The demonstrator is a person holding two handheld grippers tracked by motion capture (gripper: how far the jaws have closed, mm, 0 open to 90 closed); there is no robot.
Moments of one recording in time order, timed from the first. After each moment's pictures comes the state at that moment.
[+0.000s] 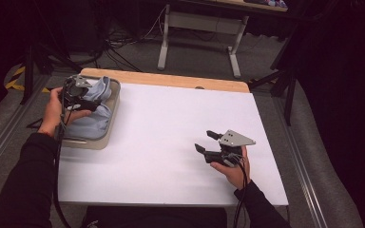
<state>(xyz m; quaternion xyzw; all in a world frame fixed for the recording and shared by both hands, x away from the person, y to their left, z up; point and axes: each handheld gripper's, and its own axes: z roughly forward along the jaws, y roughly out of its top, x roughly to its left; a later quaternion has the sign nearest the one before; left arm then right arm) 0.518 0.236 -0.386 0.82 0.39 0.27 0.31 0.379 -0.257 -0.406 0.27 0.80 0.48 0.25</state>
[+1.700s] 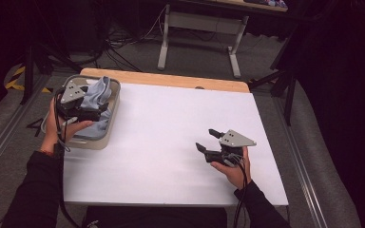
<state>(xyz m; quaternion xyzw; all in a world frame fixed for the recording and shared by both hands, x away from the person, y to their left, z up) 0.457 0.220 -0.376 0.75 0.34 0.31 0.47 0.379 -0.258 -0.404 0.27 0.79 0.48 0.27</state>
